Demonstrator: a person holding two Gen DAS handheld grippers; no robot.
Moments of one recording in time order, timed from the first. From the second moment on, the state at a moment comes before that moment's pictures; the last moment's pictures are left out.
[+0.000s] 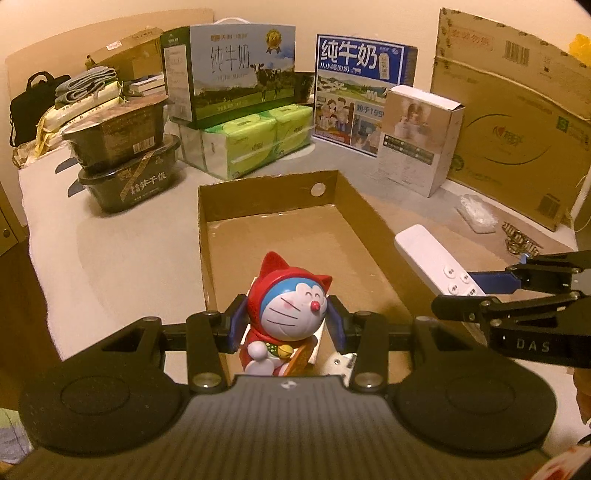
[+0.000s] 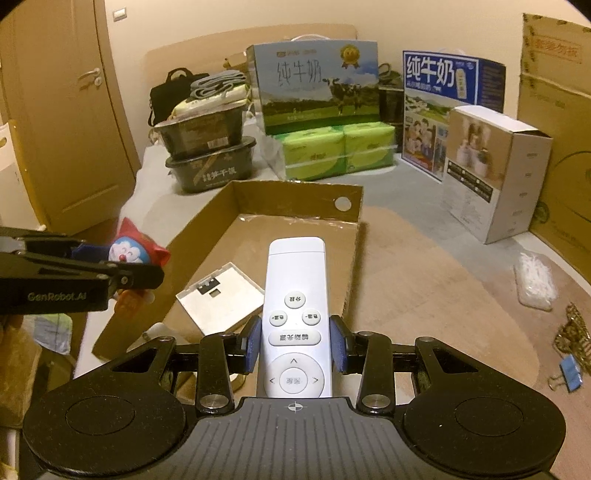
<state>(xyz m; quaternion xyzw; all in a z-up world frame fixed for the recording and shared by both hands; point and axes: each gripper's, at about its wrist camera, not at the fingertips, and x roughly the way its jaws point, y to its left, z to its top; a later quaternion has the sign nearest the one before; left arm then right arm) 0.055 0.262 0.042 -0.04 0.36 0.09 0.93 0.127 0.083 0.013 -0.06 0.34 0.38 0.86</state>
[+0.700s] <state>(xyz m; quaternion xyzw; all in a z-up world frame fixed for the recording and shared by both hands) 0.093 0.275 0.010 -0.04 0.37 0.10 0.92 0.156 0.100 -0.015 -0.05 0.36 0.38 0.85</state>
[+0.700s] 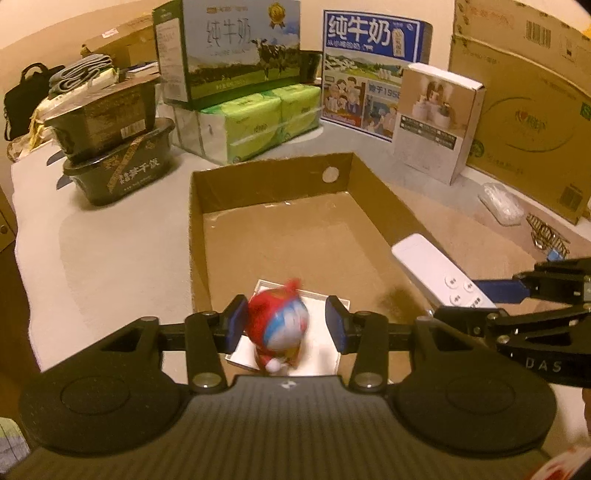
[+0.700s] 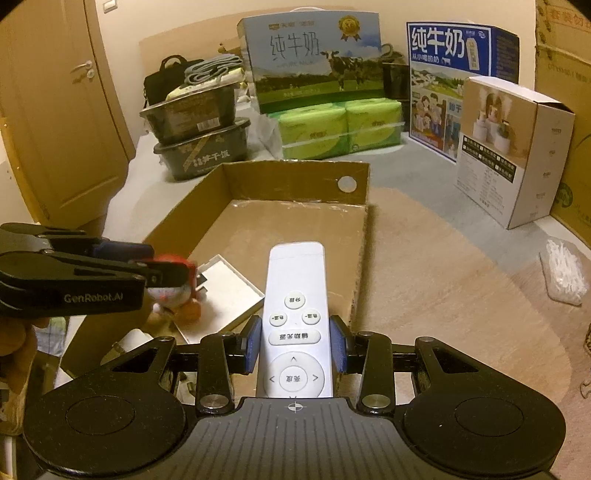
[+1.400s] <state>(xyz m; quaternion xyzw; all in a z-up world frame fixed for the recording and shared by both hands) 0.071 0.275 0.020 -0.05 0.36 0.10 0.92 0.156 0.100 -0.015 -0.02 0.36 0.38 0.85</state>
